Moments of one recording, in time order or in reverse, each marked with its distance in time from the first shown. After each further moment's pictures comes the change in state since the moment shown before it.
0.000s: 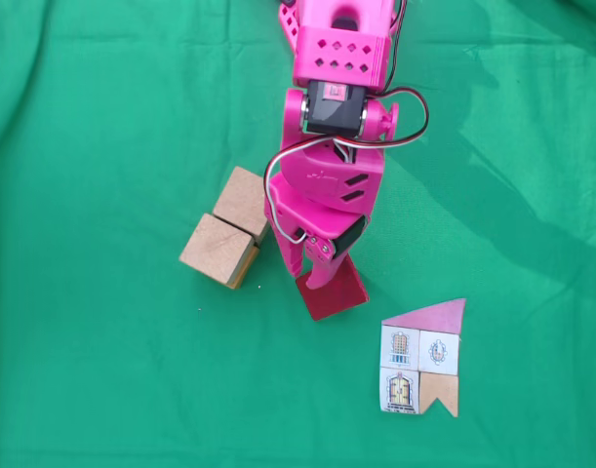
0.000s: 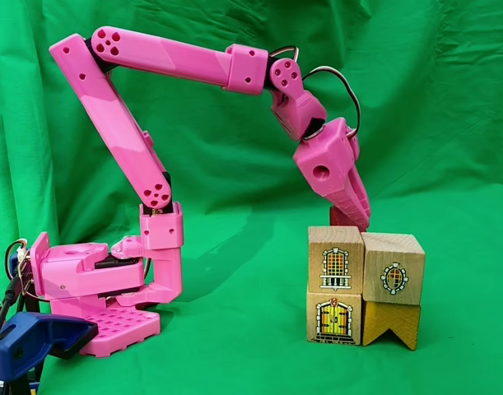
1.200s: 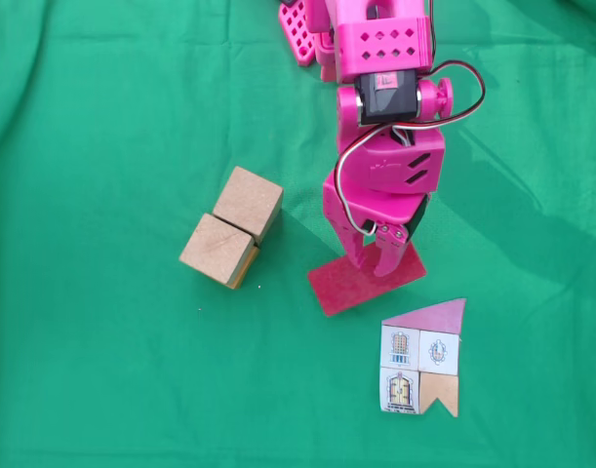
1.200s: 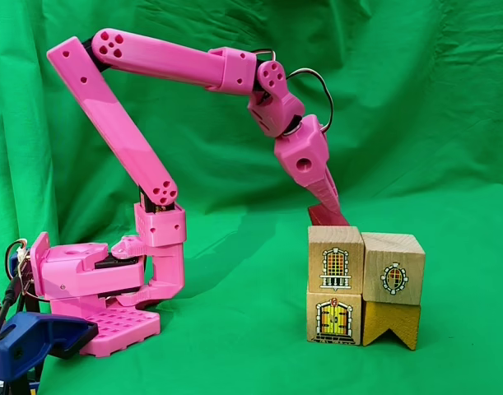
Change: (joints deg) arm -13.4 5.0 5.1 0.0 0.1
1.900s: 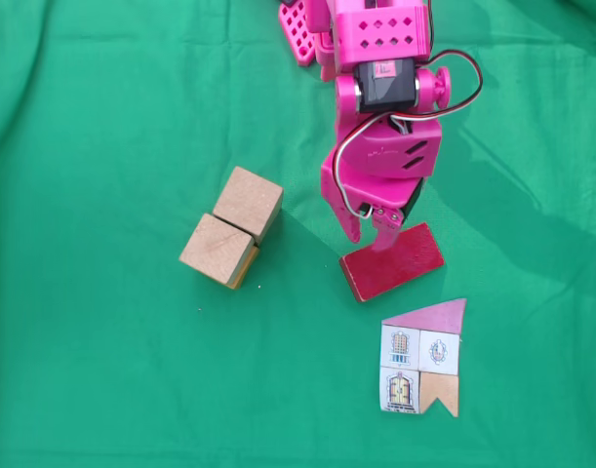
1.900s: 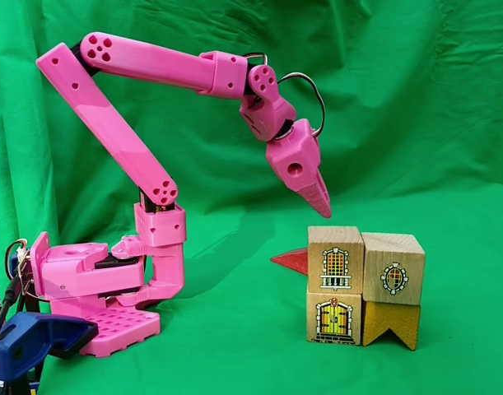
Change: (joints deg) arm 0.0 3.2 2.8 8.3 0.4
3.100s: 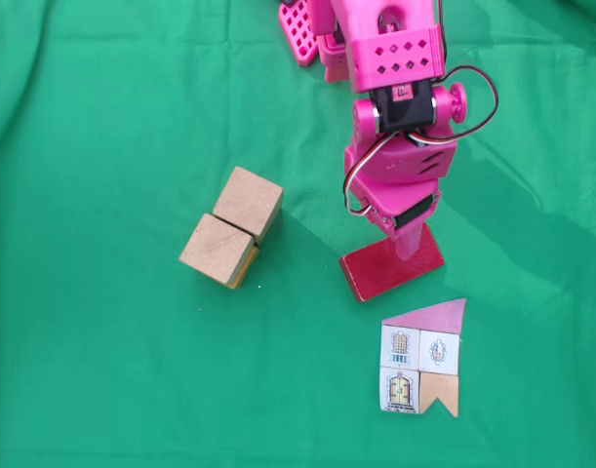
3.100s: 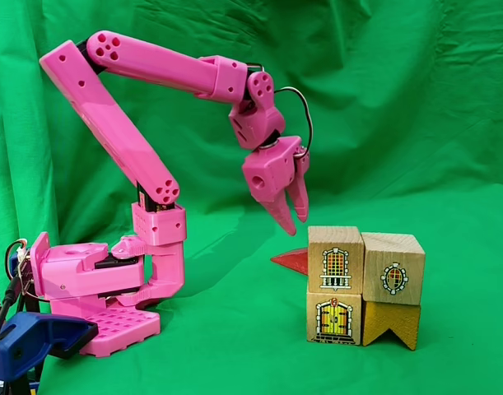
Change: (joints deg) arm -4.7 -7.9 -1.6 1.8 30.8
